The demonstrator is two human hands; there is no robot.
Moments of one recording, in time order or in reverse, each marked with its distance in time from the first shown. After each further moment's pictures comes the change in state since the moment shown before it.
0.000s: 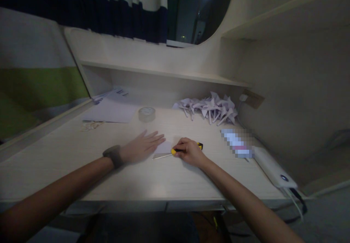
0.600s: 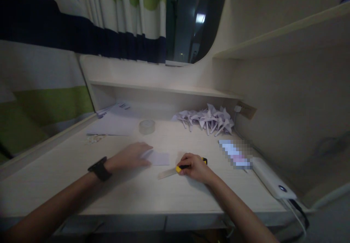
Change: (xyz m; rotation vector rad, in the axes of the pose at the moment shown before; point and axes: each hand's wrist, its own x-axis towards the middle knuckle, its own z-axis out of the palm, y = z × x) left_hand -0.018 -0.006 -0.033 0.007 0.116 -0.113; right_hand -0.021 -0.013 -0.022 0.139 -0.063 0.083
